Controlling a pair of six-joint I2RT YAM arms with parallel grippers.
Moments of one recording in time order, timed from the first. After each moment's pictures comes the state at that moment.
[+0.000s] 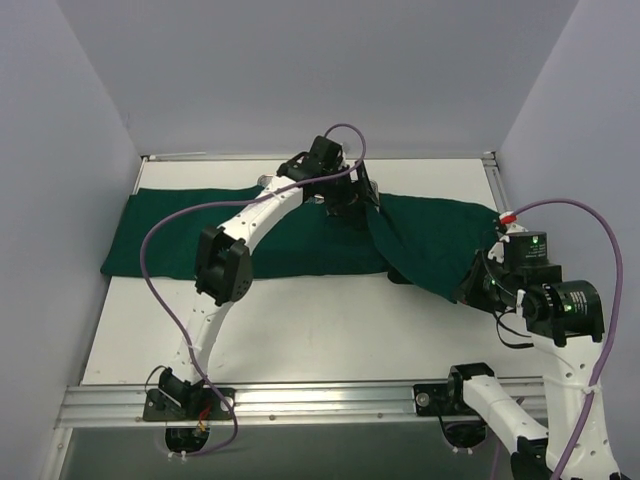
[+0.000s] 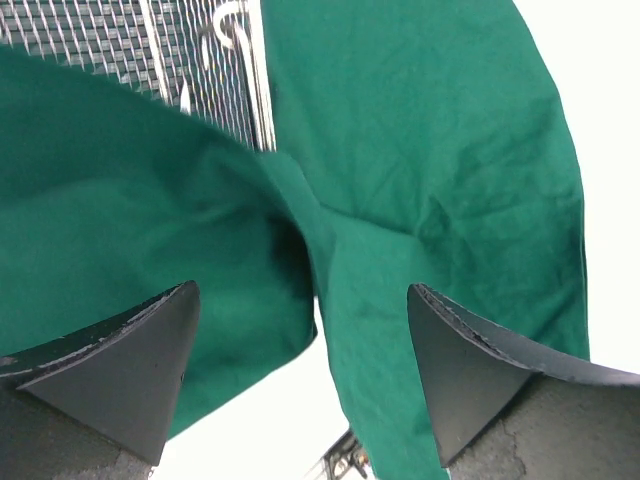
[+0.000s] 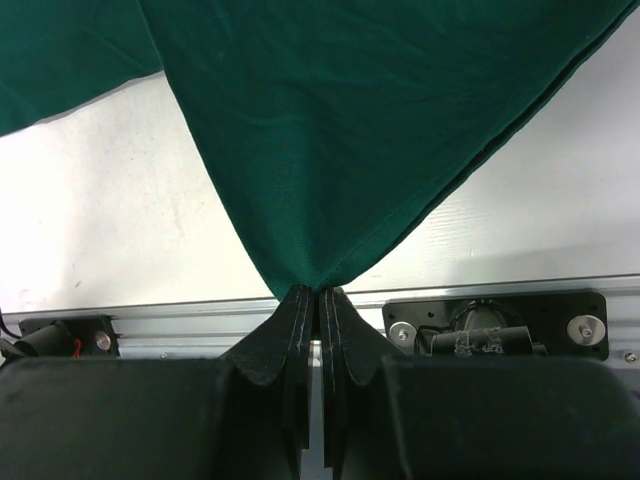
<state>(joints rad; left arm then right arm) -0.62 2.36 2.27 -0.68 0.38 -0.82 0.10 0.83 1.30 -1.39 -0.11 0.45</state>
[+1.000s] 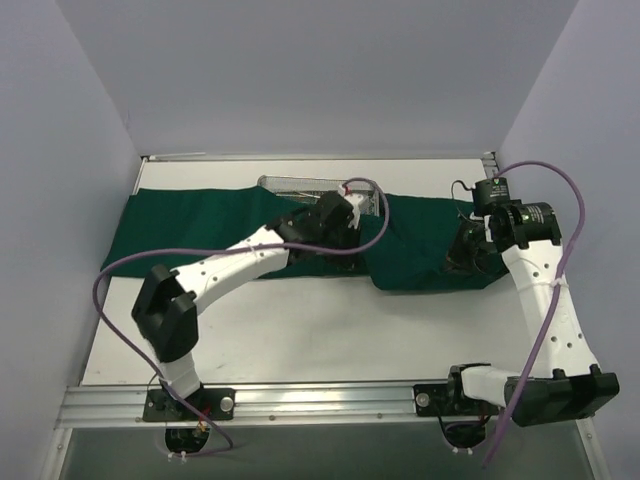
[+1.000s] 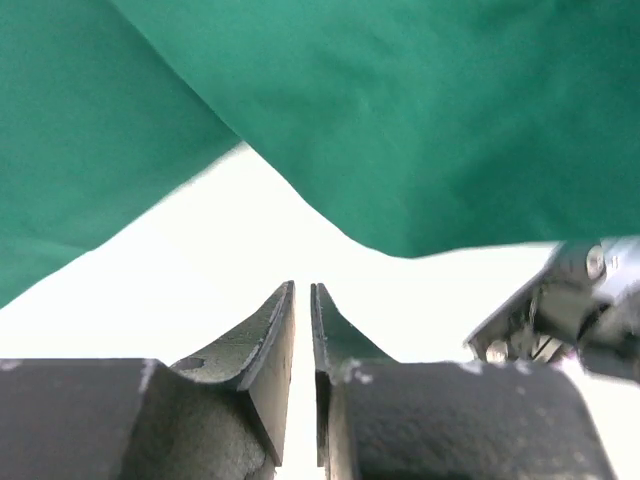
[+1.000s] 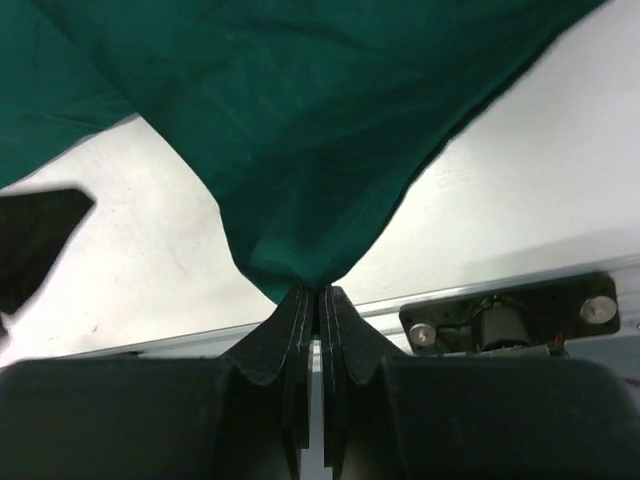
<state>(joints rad) -0.84 1.84 1.61 -0.60 0.13 -0.50 0.10 1.20 1.45 -1.38 -0.04 0.55</state>
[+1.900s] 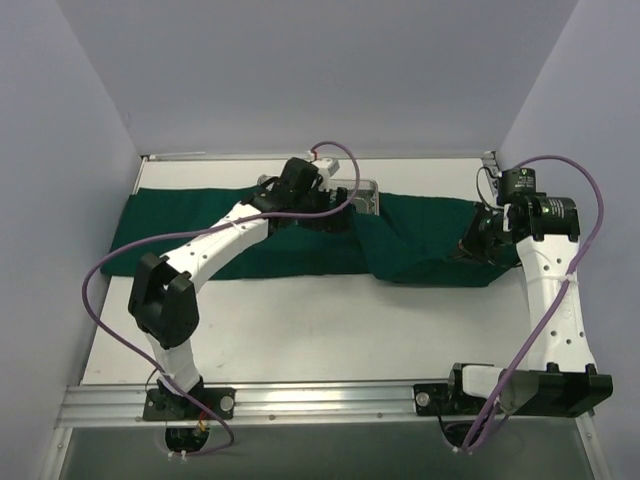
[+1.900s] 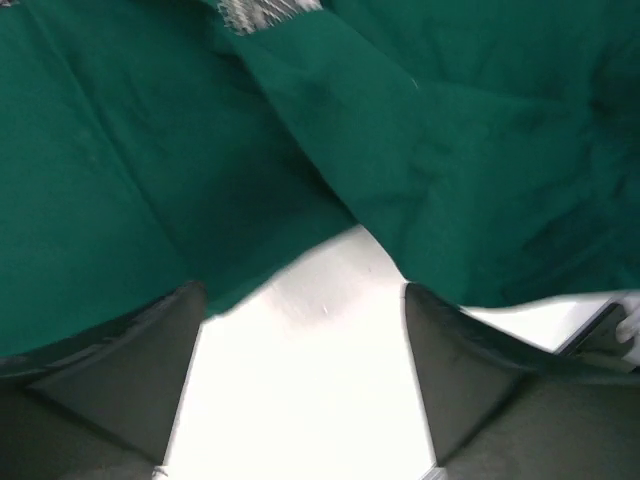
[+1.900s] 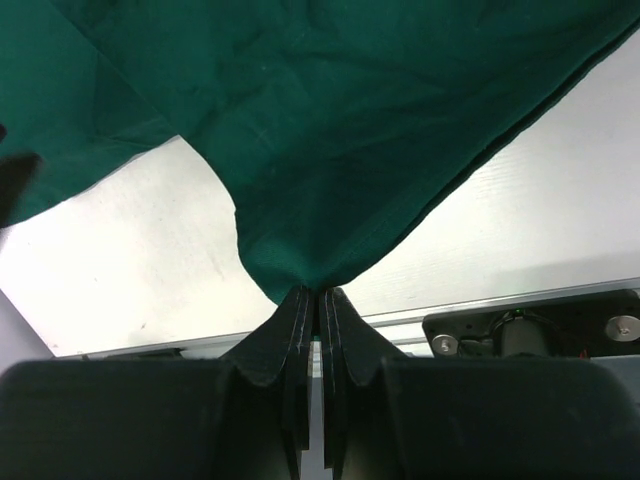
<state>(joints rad) -0.73 1.79 1.60 -0.51 0.11 -0.38 -0.05 1.25 1.50 -1.38 -0.18 0.49</state>
